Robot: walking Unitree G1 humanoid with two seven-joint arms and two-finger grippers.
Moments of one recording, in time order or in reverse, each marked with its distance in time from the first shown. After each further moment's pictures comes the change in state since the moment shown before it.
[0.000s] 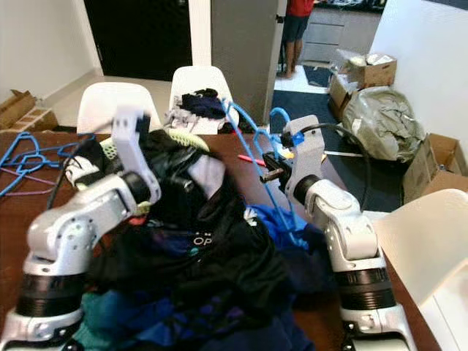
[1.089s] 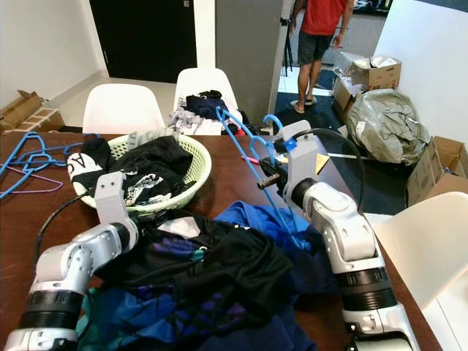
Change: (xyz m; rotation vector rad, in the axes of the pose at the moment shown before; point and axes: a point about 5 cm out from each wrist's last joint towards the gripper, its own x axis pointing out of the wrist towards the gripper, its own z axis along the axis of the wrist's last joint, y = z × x) left arm -0.065 0.099 -0.119 -0.238 0.429 0.801; right arm 0.001 0.004 -0.009 -0.124 0.086 0.041
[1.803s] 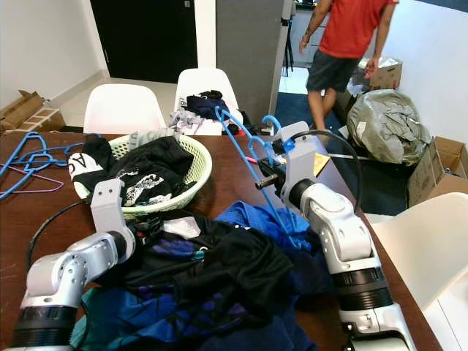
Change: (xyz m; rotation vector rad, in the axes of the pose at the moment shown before) left arm -0.018 0.001 -0.009 0.007 0.030 0.031; right arm 0.004 0.002 -0.004 0.019 -0.004 0.000
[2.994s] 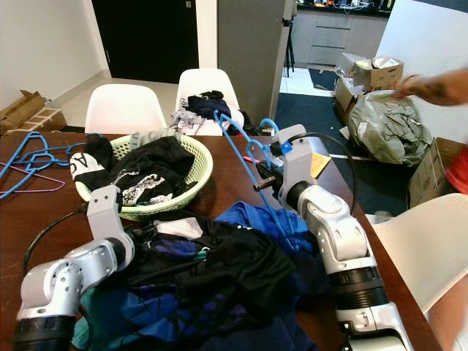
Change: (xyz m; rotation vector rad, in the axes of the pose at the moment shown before) left arm -0.010 0.003 -0.003 -0.075 0.018 0.037; right arm 0.004 0.003 -0.004 0.013 0.001 0.007
